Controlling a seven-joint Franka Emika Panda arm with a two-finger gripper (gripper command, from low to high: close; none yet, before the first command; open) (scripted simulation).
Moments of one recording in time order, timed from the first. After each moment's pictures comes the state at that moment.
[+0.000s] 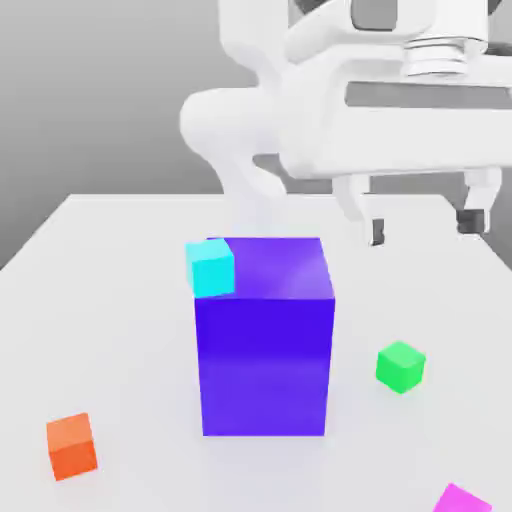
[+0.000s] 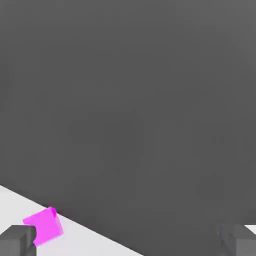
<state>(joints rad) 0.18 -0.05 0.06 -2.21 -0.01 2.48 0.51</state>
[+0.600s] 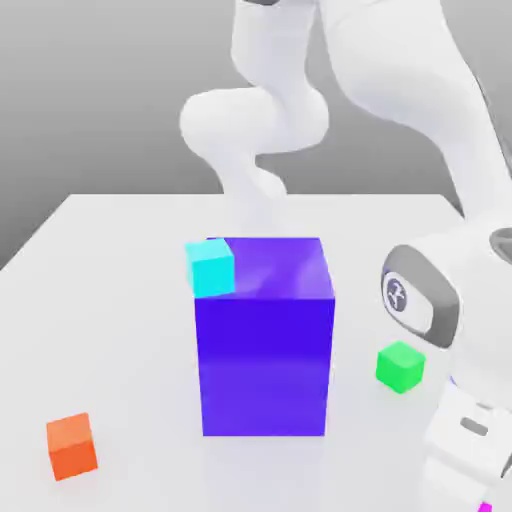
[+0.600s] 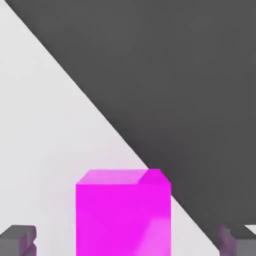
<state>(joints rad) 0.30 0.59 0.09 -2.12 -0.12 2.71 0.40</state>
